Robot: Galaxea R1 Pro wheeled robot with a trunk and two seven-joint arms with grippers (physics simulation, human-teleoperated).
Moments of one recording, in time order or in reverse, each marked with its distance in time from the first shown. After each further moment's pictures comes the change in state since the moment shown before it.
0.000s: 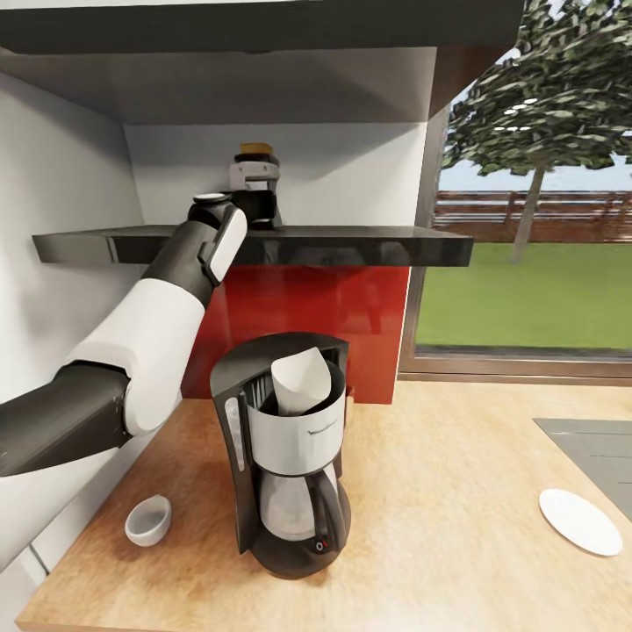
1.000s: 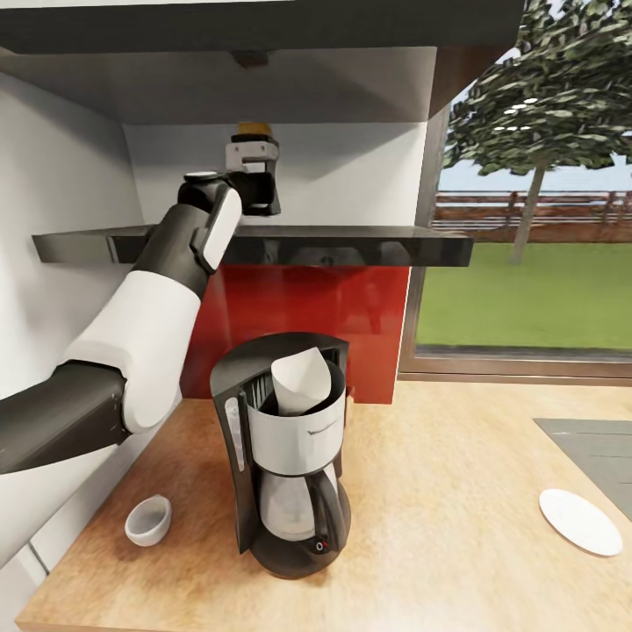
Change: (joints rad) left arm -0.014 0.001 -0.003 -0.097 0.000 0.099 -0.009; right arm 0.000 0.003 0.001 0.001 0.000 0.000 -0.001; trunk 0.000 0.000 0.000
